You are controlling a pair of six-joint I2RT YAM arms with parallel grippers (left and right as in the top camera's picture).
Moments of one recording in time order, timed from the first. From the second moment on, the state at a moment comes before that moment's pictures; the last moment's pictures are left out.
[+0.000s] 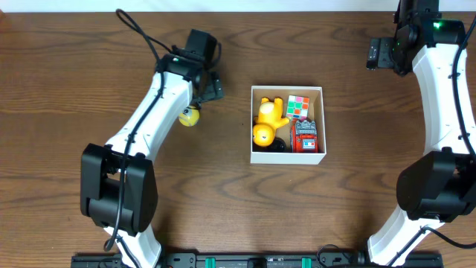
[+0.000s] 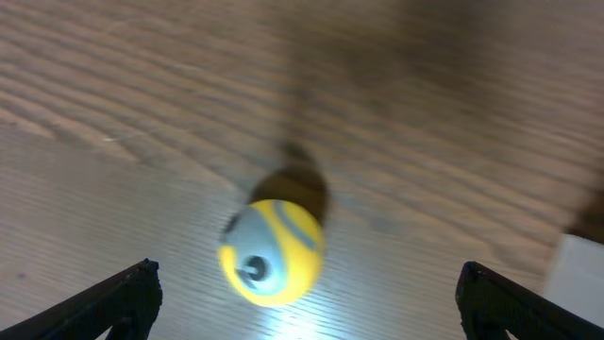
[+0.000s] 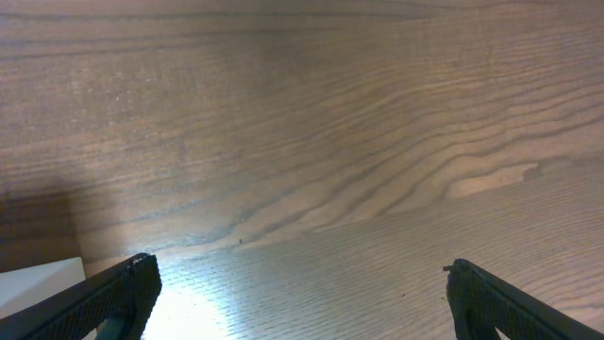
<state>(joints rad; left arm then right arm) -0.30 1.89 1.53 -0.90 -0.22 -0.51 -0.07 1.94 1.90 -1.09 0.24 0.07</state>
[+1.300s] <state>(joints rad) -0.25 2.09 1.50 -0.89 -0.02 -0.33 -0.07 1.94 1.90 -1.09 0.24 0.07</state>
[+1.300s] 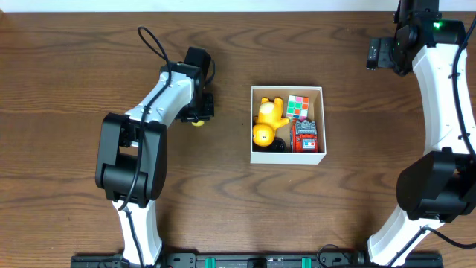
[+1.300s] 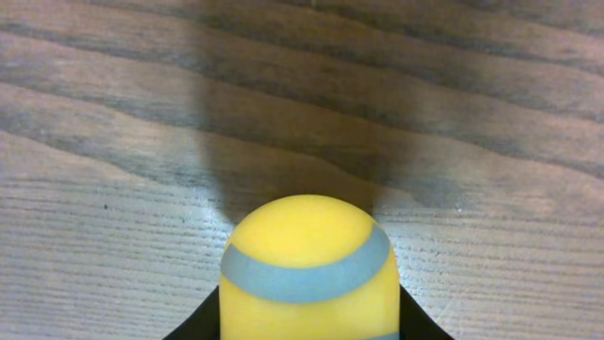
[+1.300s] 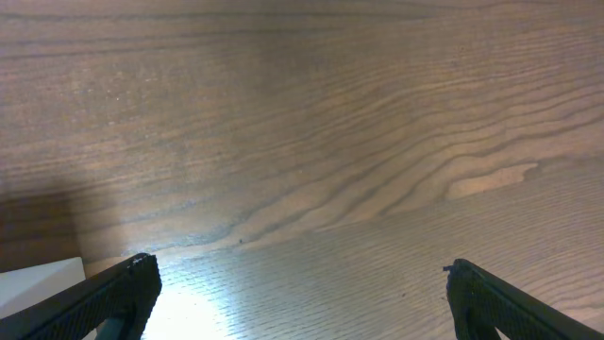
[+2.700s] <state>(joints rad) -0.71 1.93 1.63 -0.76 0.25 -0.30 -0.08 1.94 1.90 -1.09 0.24 0.07</state>
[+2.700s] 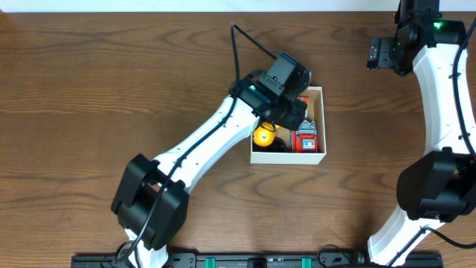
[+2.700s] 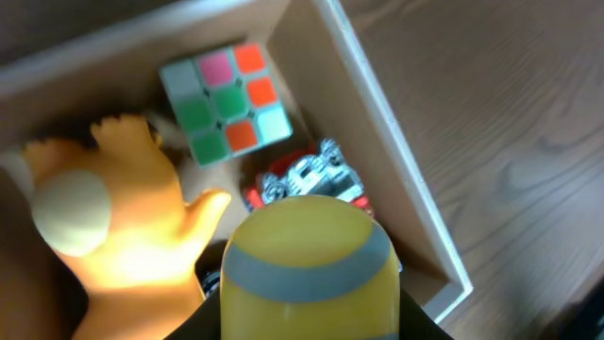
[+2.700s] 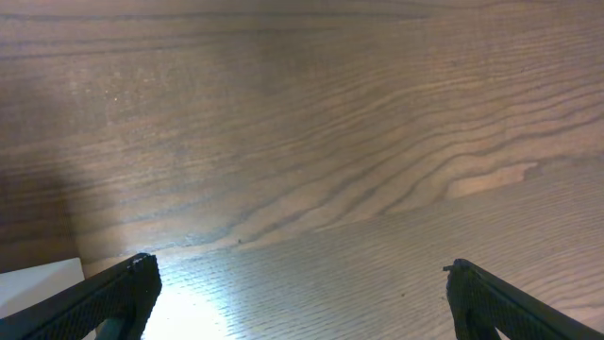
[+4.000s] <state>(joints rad) -0.23 1.84 1.62 -0.68 -0.13 -0.33 -0.09 1.94 1.90 -1.09 0.24 0.07</state>
